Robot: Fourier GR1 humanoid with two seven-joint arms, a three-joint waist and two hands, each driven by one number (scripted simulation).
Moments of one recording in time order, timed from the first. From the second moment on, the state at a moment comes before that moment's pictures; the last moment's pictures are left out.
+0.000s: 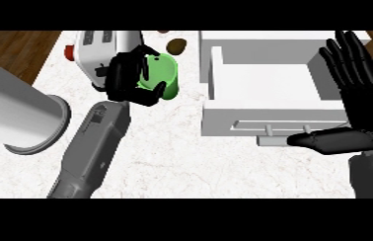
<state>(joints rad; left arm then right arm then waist) -0.71 0.05 0.06 -0.81 0.17 -0.04 -0.73 -0.26 -0.23 -0.15 -1.82 -0.12 0.18 0.09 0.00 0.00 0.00</state>
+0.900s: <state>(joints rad) -1.25 0.00 -0.08 -0.59 0.21 0.31 -0.28 -0.29 -0.22 -0.14 -1.81 -0.12 0.18 0.08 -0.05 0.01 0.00</state>
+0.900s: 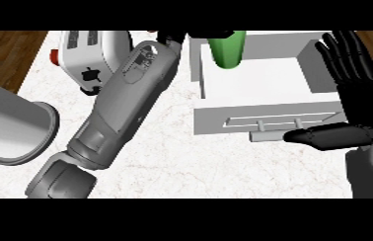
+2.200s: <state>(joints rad) -1.26 0.00 -0.33 -0.39 0.48 0.26 -0.32 -0.42 -0.19 0.00 -1.76 -0.26 0.37 0.08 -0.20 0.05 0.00</state>
